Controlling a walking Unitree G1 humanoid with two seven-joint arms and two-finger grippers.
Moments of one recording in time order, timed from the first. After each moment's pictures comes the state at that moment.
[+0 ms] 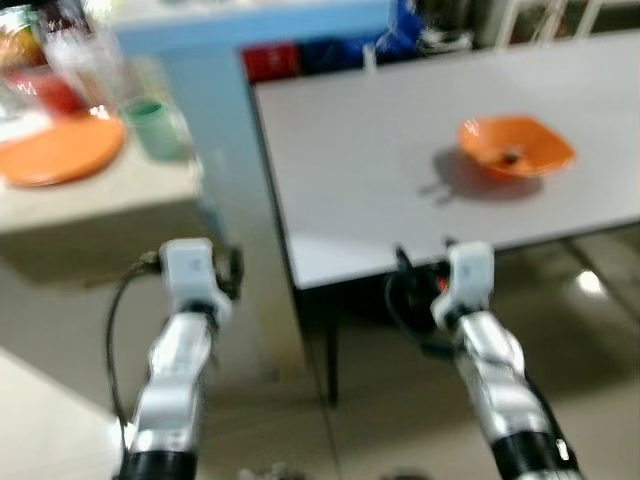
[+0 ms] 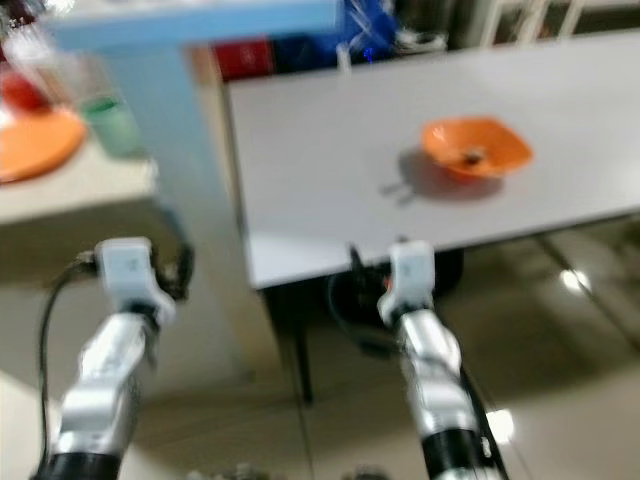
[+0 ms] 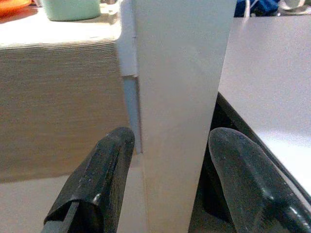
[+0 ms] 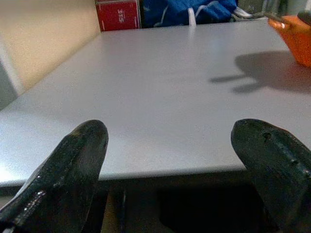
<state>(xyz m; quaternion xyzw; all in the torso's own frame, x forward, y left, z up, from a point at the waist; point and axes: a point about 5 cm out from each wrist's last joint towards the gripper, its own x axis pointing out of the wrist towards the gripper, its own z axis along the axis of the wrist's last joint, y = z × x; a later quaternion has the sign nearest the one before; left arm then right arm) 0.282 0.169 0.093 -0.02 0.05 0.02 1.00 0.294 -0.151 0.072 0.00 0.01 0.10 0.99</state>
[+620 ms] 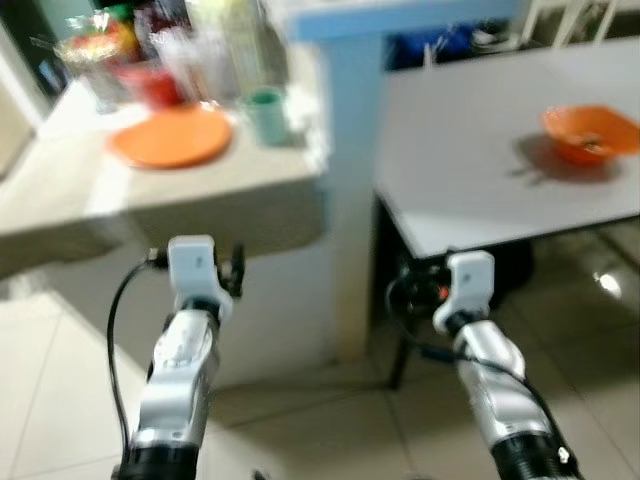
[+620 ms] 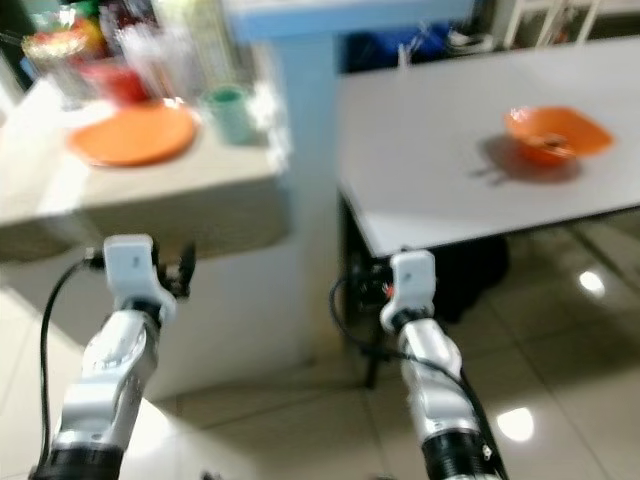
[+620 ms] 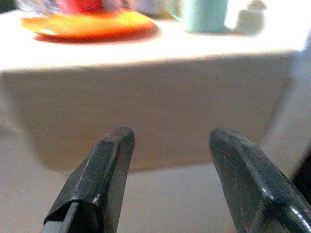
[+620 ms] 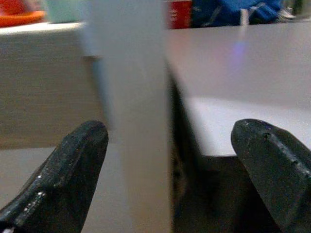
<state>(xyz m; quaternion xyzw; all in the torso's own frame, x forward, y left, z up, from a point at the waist) 0.289 0.168 0.106 -0.01 0.03 0.02 1.00 0.293 -0.152 0.070 -0.01 0.01 0.10 1.00</state>
